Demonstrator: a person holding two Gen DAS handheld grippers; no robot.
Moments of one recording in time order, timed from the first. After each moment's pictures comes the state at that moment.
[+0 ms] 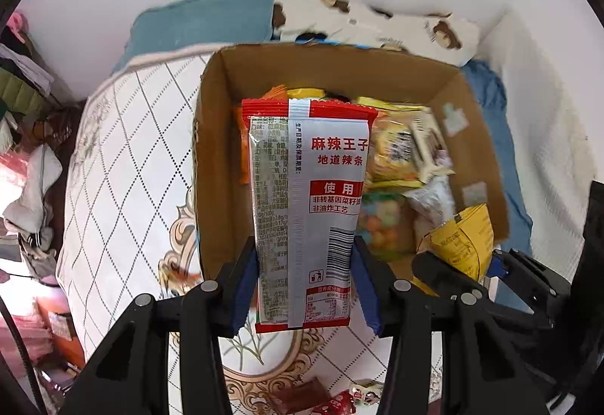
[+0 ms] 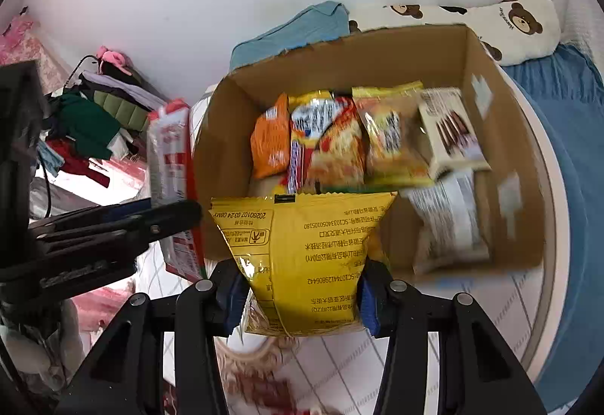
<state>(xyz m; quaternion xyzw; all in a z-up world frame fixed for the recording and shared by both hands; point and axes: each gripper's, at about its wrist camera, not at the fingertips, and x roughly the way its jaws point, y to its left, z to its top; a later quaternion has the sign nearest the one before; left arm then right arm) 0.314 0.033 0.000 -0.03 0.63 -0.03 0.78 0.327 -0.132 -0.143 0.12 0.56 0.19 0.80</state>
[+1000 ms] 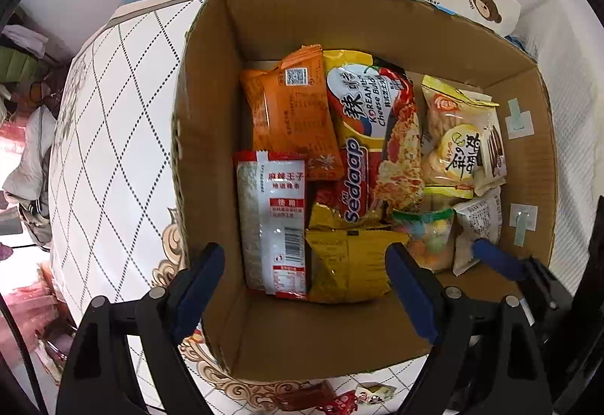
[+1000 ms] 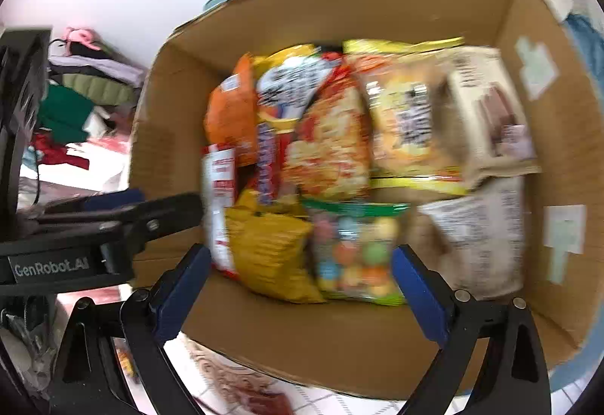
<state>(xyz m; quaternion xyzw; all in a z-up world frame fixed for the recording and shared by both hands) 0.346 0.051 -0.068 -0.04 0.70 0.00 0.71 0.385 -0.125 -0.218 0.10 0.65 0.16 0.74</state>
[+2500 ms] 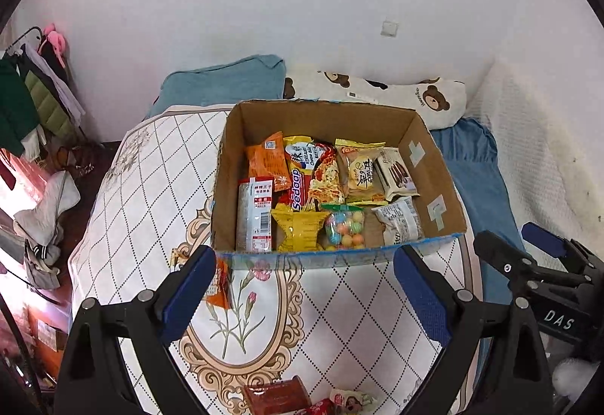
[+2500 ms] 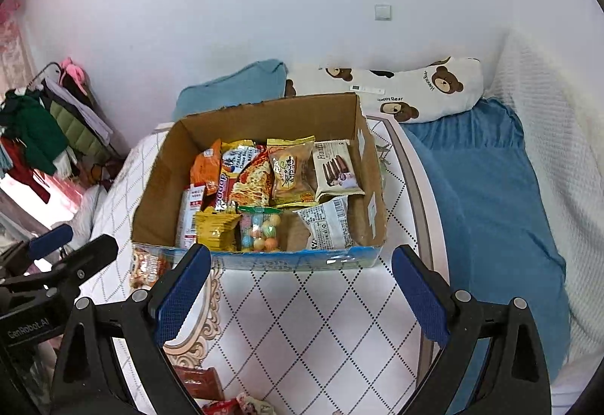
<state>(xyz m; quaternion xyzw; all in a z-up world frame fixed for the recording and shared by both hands) 0.169 -0.001 0.053 -0.03 0.47 0.00 0.88 0.233 -0.203 -0.068 0.05 0.48 0.08 0.87</state>
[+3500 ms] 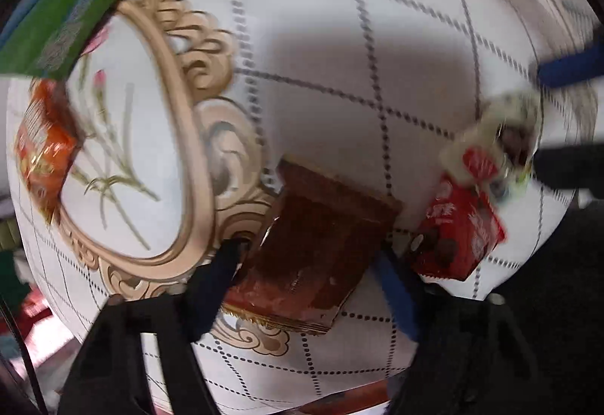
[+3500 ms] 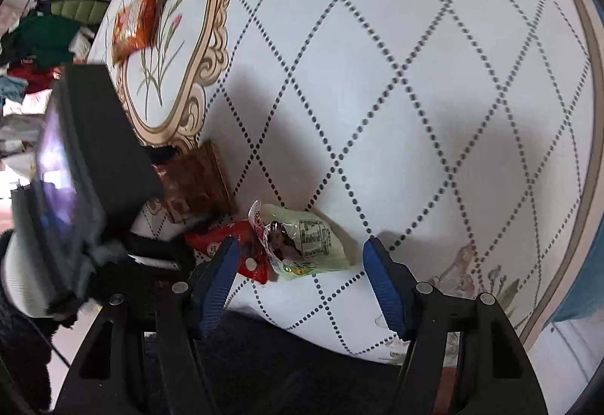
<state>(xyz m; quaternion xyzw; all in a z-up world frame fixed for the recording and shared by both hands) 0.082 -0.028 -0.209 0.26 0.71 -0.16 0.63 0.133 -0.152 -0.295 0.06 0.74 0.18 0.64</state>
